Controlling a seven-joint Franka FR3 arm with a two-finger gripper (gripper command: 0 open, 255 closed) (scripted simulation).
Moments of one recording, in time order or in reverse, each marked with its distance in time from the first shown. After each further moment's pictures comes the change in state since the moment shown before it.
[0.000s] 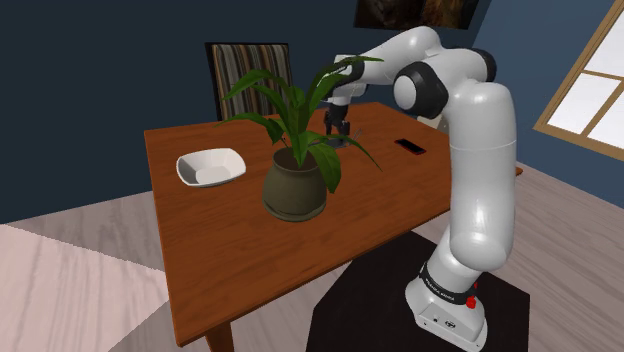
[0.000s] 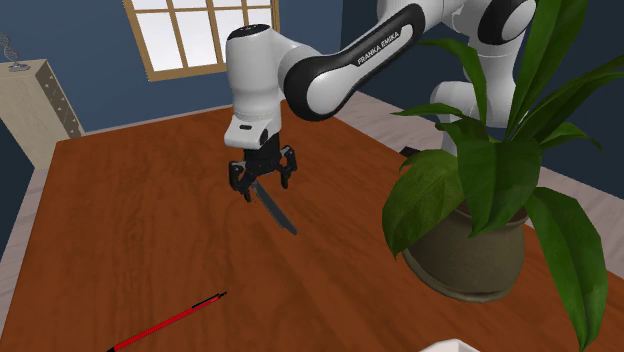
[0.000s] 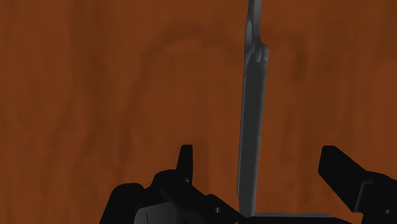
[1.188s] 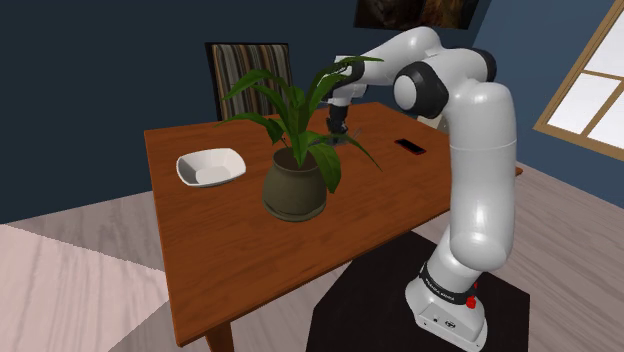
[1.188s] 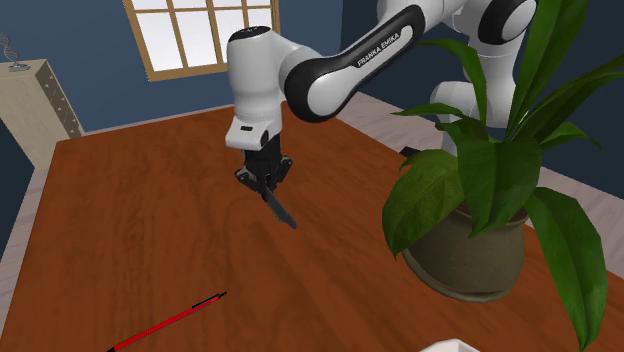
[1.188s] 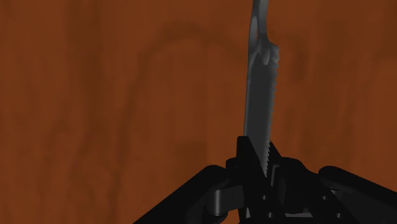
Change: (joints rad) arm 0.001 -0.002 0.000 -0.010 0.000 0.008 -0.002
